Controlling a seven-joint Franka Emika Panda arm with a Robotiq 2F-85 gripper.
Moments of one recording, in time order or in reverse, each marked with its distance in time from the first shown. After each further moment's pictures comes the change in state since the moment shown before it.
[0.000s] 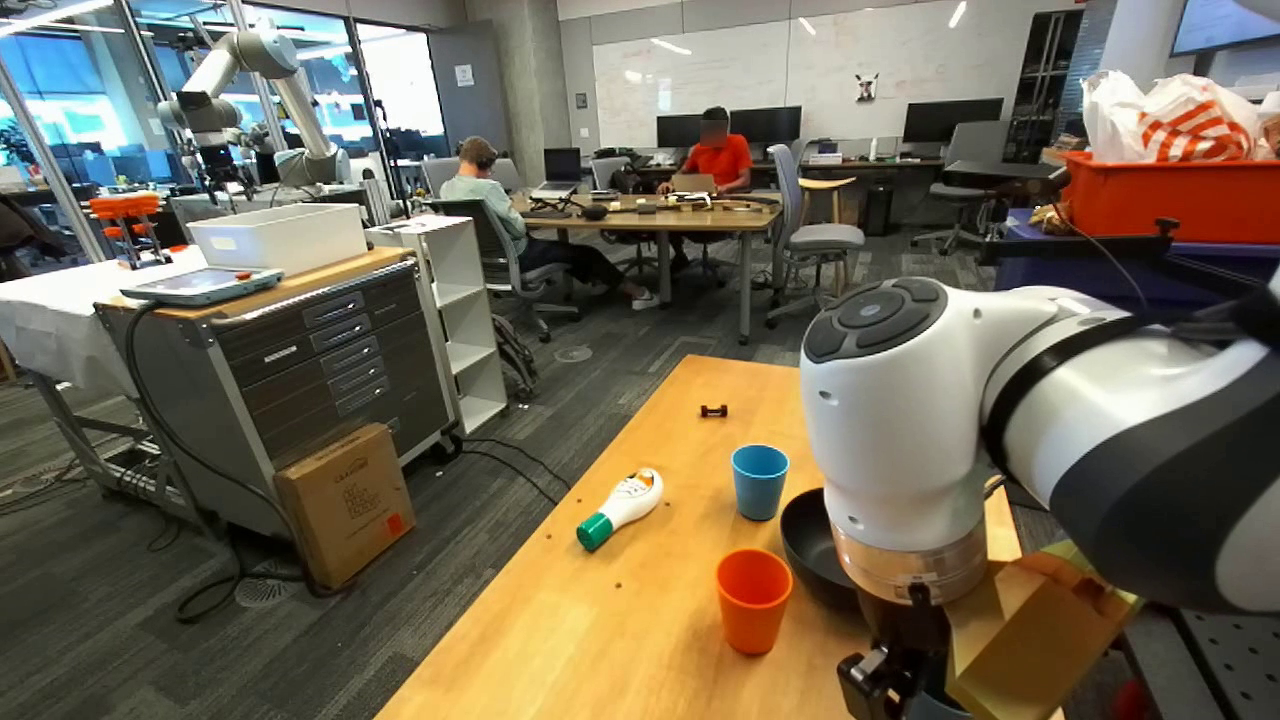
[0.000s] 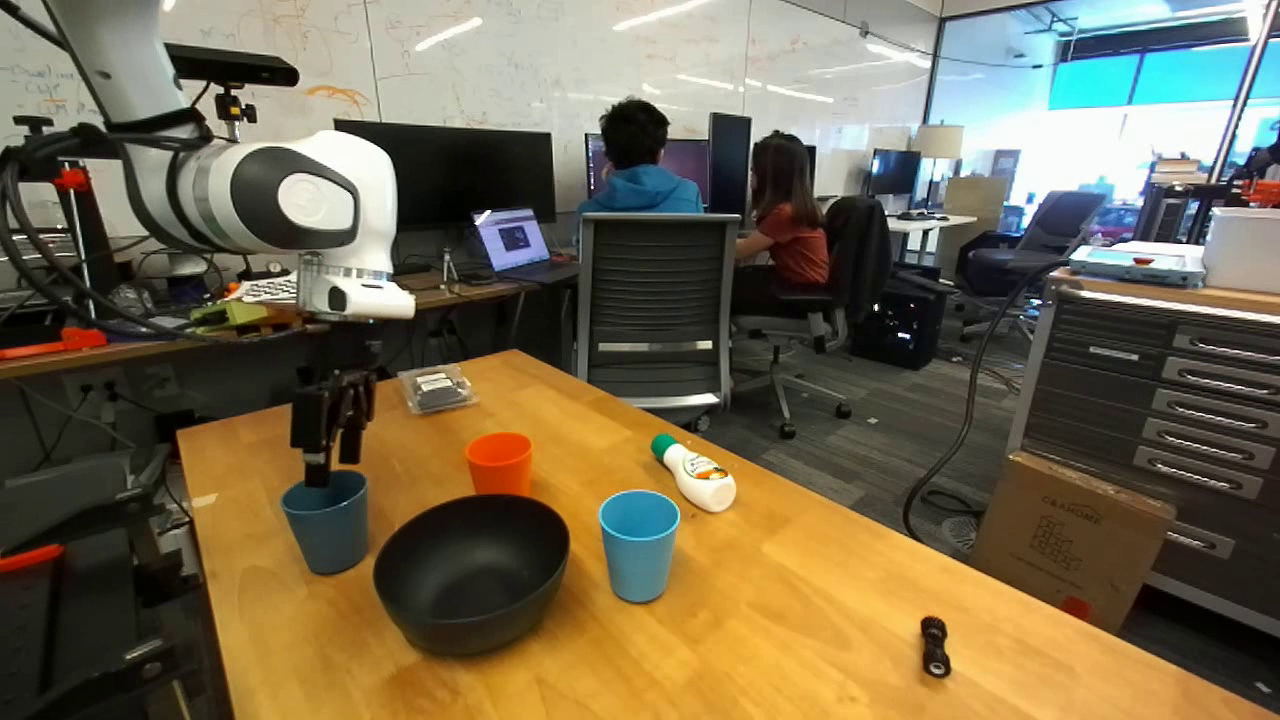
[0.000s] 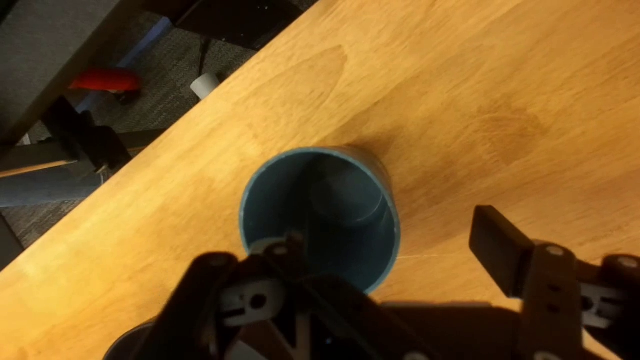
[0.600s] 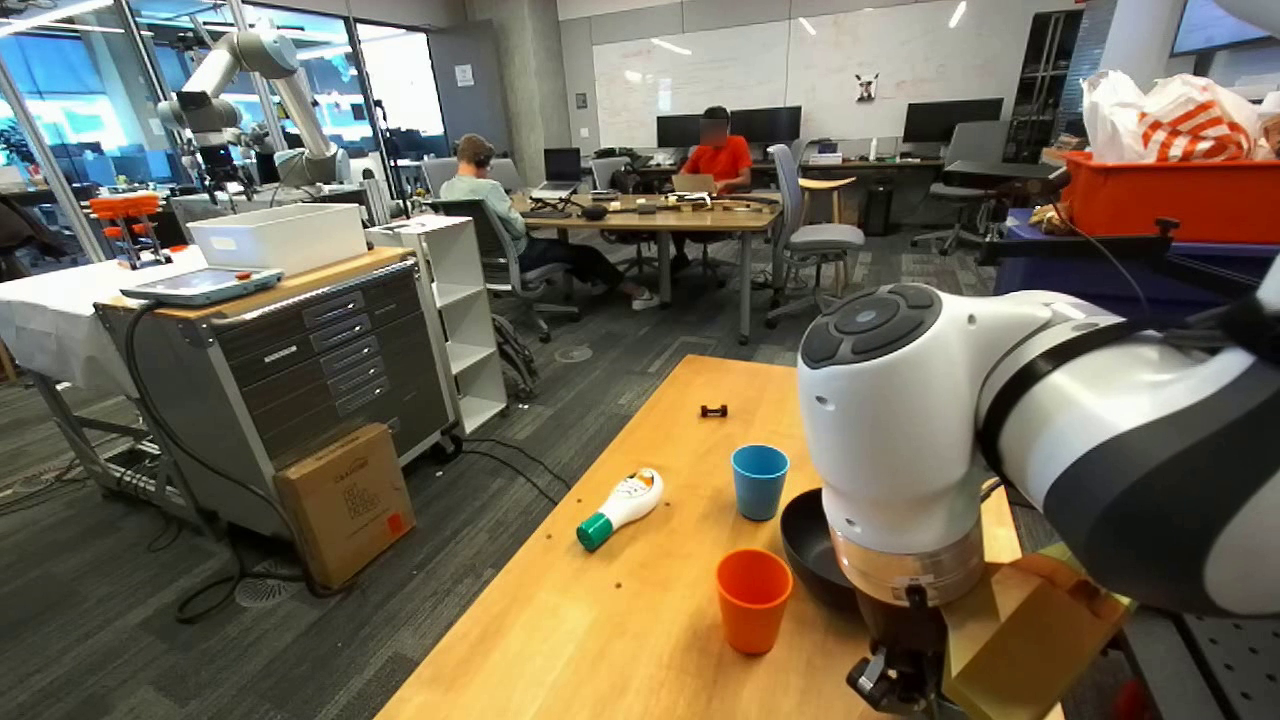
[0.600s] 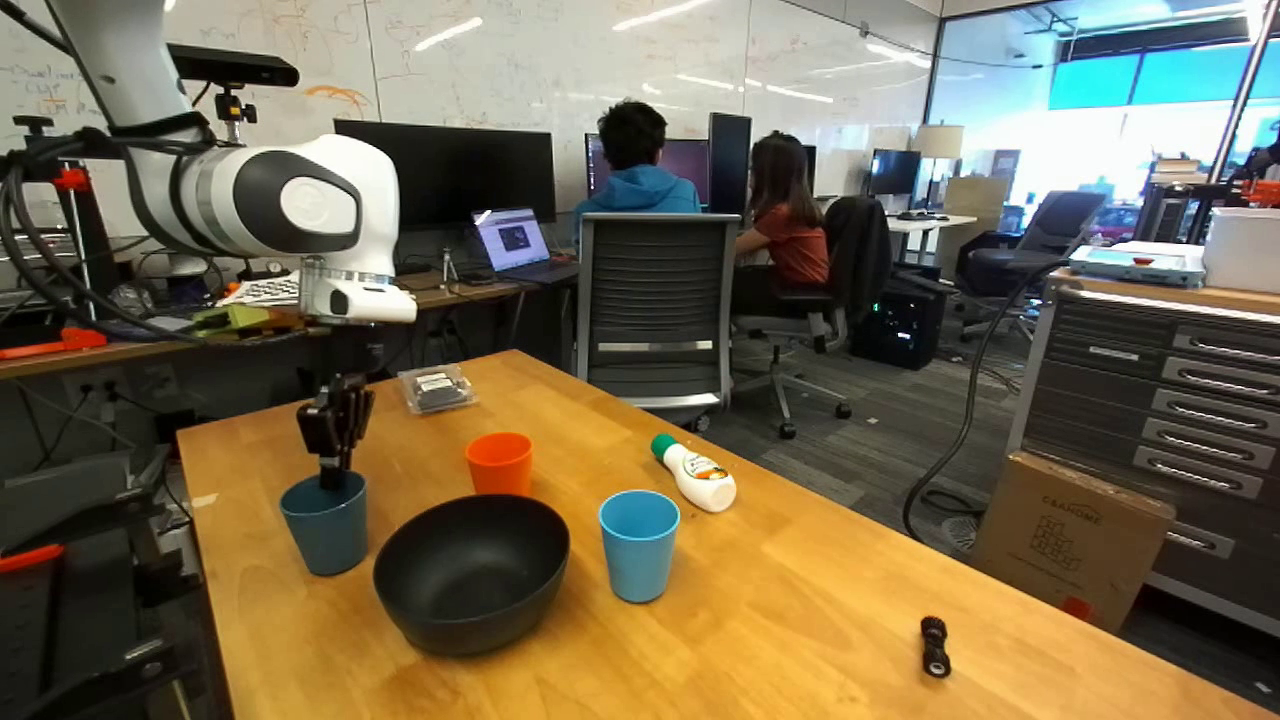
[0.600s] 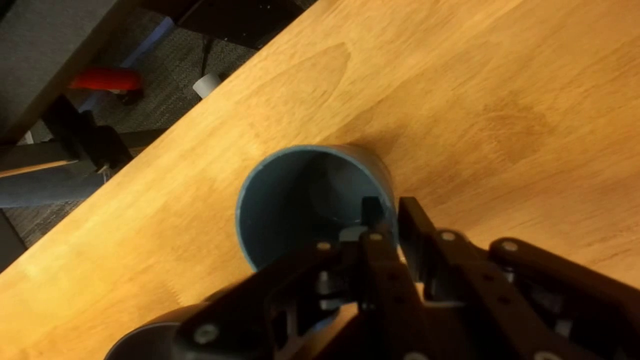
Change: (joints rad) arm 0.008 0.010 -0.011 0.005 0.000 0.000 0.000
